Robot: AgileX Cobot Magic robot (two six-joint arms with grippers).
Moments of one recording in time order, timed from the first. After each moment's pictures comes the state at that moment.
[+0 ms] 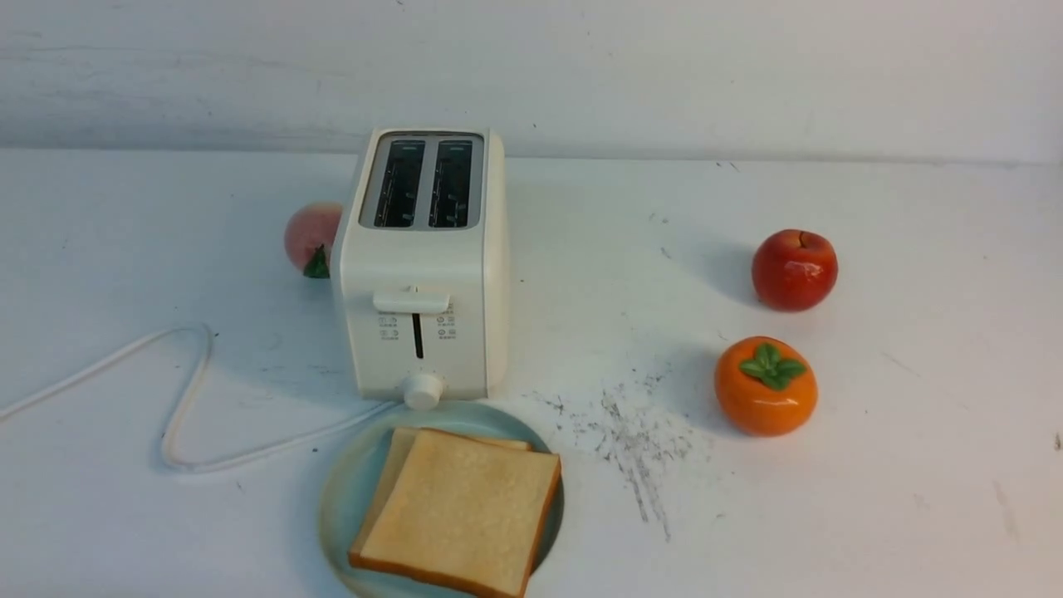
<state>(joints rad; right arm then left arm) 0.55 0.05 -0.36 -0.62 0.50 0.75 -0.11 -0.01 0.03 0.00 0.39 -0.27</state>
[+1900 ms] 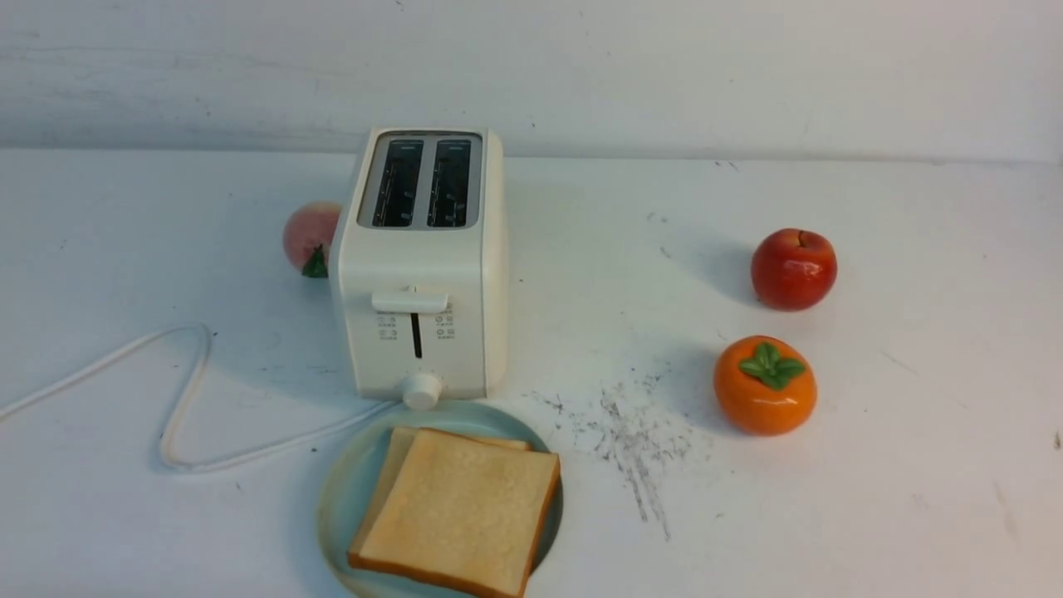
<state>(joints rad) 0.31 0.01 -0.20 0.06 0.25 0.01 -0.10 -0.01 0.03 0.00 0.39 -0.27</state>
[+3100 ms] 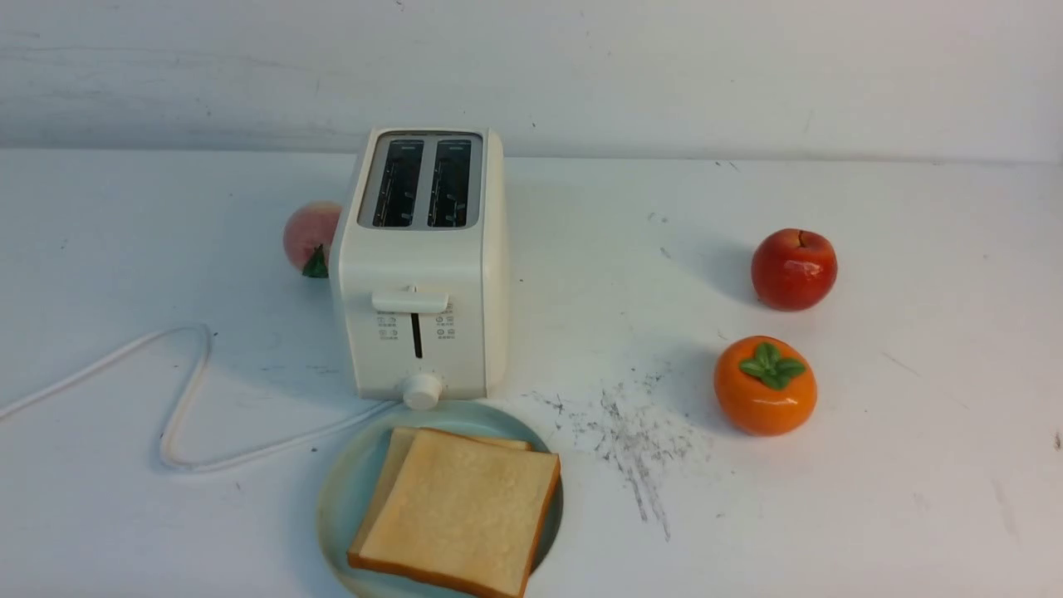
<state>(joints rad) 0.03 -0.01 0.02 0.04 0.37 0.04 -0.10 -0.01 0.03 0.00 0.39 -0.27</state>
